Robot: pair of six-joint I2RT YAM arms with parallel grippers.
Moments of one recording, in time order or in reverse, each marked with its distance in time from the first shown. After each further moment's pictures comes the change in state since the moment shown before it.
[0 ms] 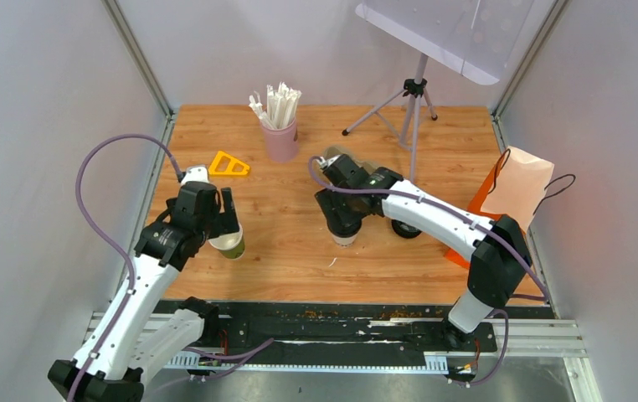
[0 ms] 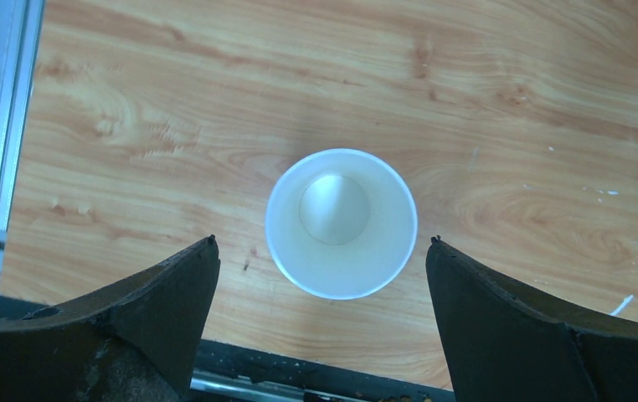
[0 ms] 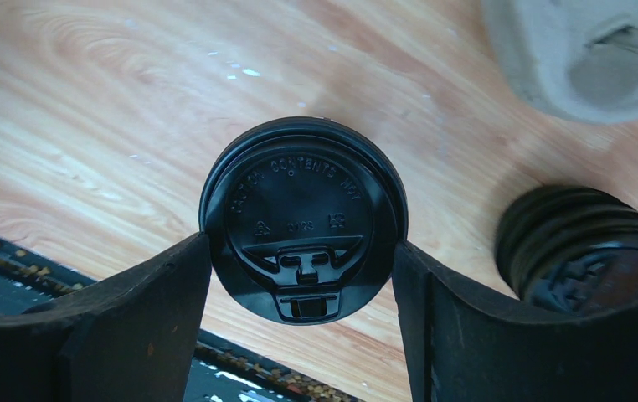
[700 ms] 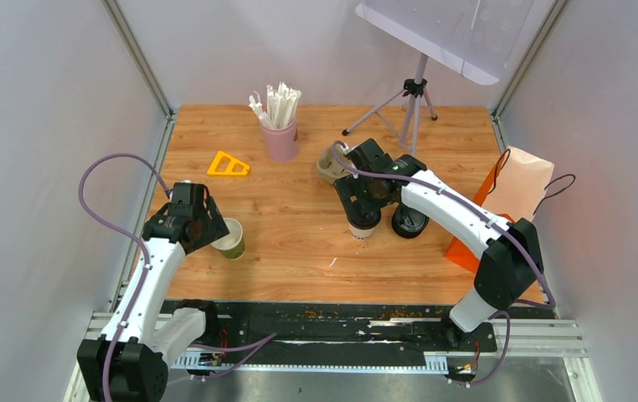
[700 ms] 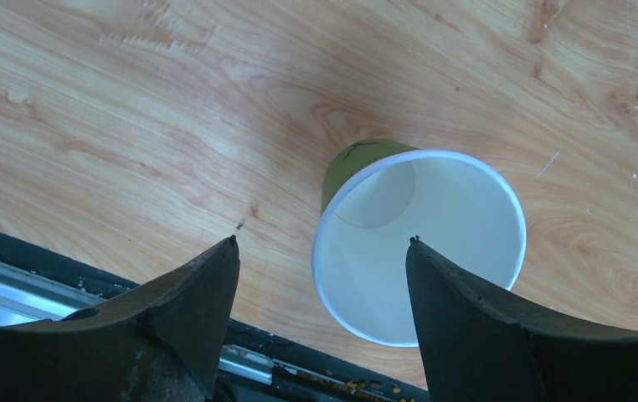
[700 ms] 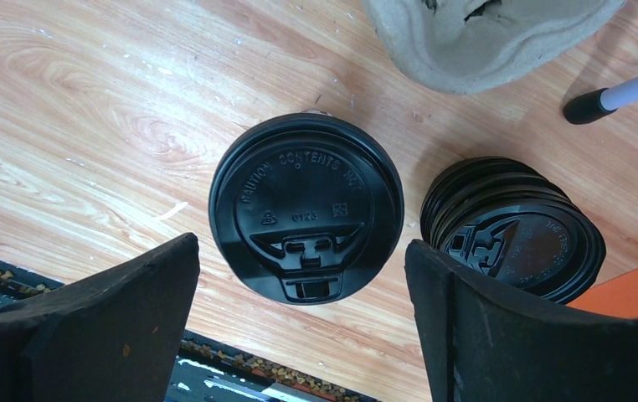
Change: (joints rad) left arm 0.298 0.132 -0.120 0.007 0.180 -0.113; right arm -0.175 -0.056 -0.019 -0.055 -0.032 -0.077
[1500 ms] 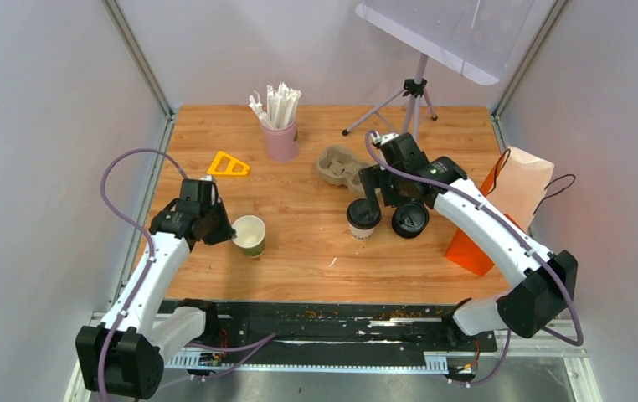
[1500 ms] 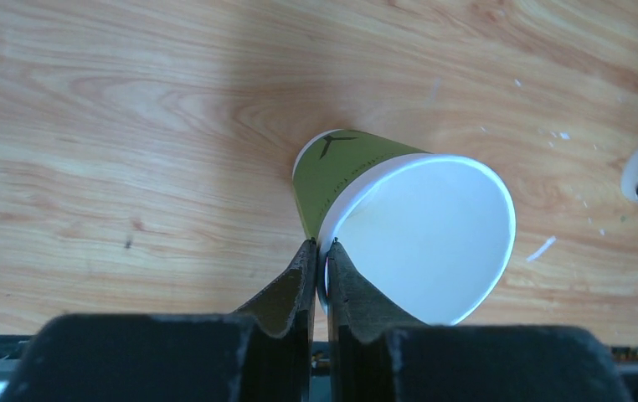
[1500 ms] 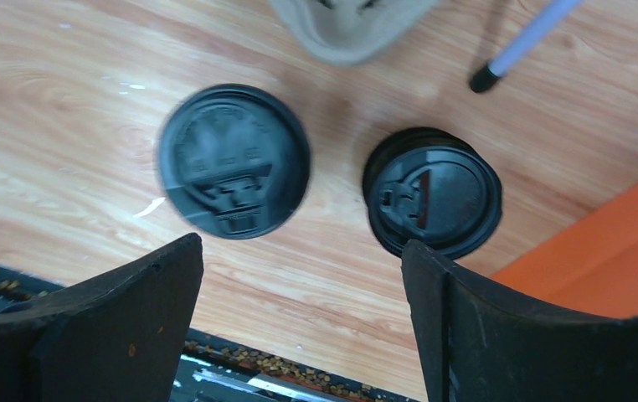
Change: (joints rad) left arm -0.035 0.058 0.000 0.085 0.257 0.053; right arm -0.081 -0.200 -0.005 -0.049 -0.006 -0.011
